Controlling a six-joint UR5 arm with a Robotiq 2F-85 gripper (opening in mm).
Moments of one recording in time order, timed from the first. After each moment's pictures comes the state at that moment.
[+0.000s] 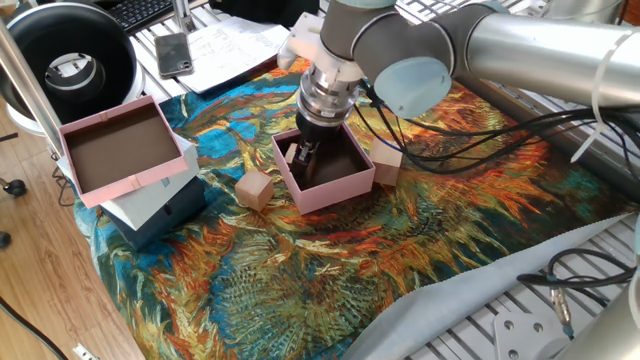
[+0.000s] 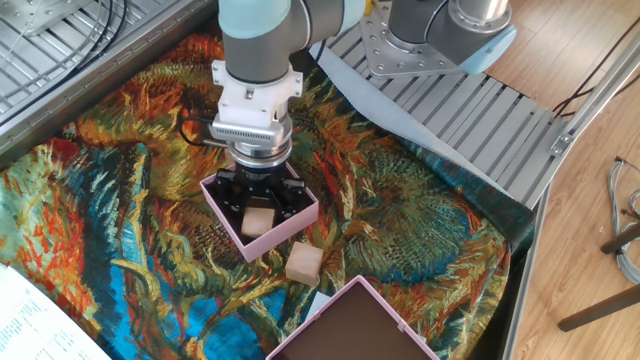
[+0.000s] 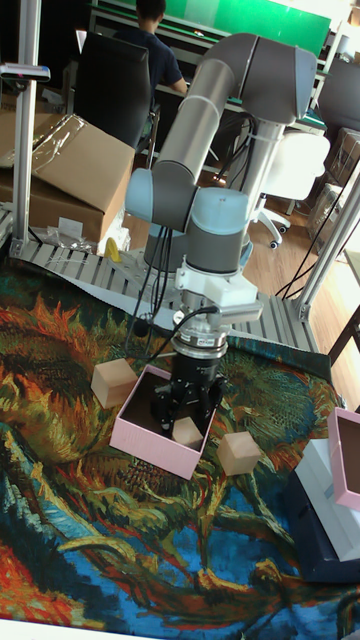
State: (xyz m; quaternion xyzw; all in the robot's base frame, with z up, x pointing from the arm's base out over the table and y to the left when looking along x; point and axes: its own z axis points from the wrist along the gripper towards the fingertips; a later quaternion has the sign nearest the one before) arm 0.563 0.062 0.027 -0.26 0.96 0.03 0.12
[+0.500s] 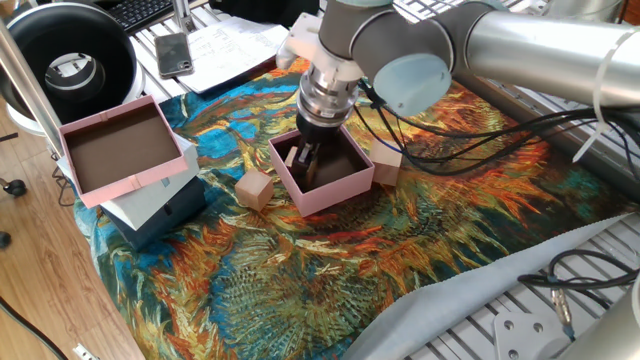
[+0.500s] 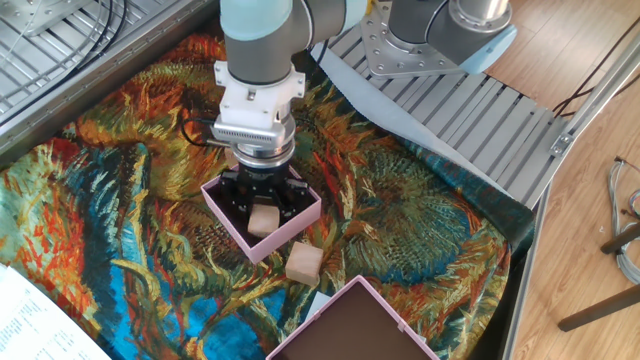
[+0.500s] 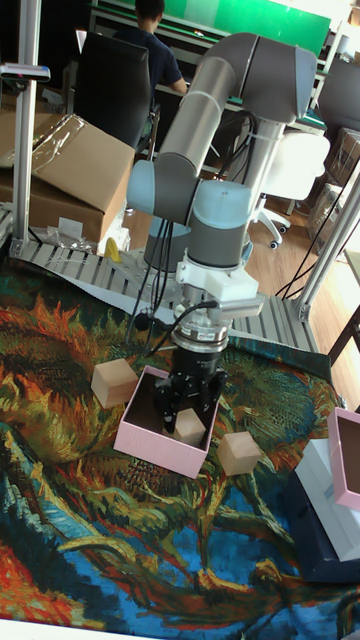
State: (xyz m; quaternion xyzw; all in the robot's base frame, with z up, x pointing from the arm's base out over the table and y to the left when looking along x) arm 0.552 0.057 0.037 -0.25 0.96 0.03 0.10
